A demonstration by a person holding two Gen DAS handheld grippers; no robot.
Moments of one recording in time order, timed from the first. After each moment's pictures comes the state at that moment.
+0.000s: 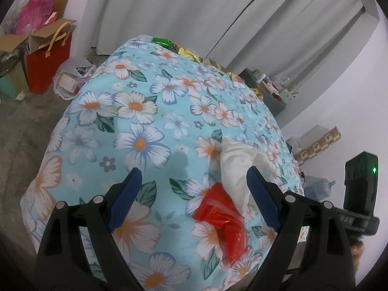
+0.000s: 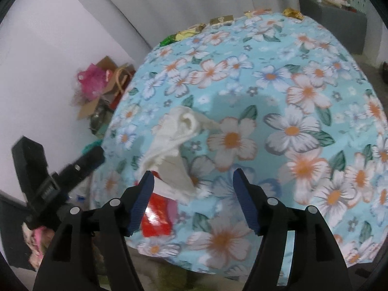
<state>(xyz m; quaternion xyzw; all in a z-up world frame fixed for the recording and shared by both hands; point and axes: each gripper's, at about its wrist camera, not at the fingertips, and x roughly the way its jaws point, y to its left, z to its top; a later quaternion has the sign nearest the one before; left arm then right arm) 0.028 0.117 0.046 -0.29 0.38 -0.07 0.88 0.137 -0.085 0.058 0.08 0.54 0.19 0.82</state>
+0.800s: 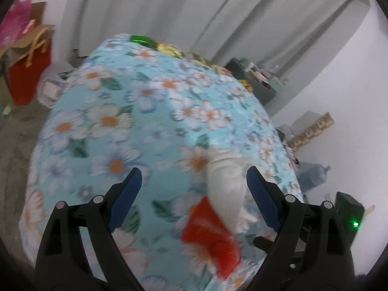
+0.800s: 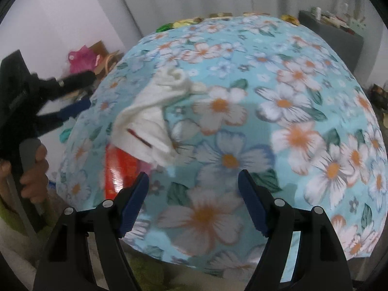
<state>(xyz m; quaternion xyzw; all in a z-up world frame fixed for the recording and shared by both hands) 0.071 0.104 0.053 -0.26 0.40 -0.13 0.87 0.101 -0.084 0.022 0.02 0.52 0.16 0.84</state>
